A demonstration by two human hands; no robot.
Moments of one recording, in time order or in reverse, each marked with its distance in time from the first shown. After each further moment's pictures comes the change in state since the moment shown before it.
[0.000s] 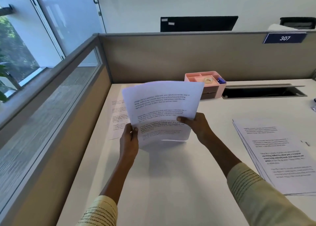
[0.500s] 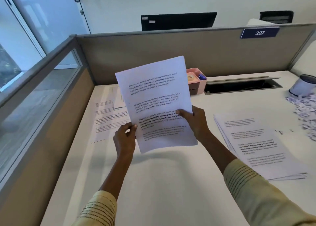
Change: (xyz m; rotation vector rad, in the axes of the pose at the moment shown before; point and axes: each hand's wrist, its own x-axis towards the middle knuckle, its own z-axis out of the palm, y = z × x) left_hand -0.012 0.024 0.050 -0.035 0.082 -0.084; right_hand -0.016 -0.014 -0.052 -0.124 0.226 -0.047
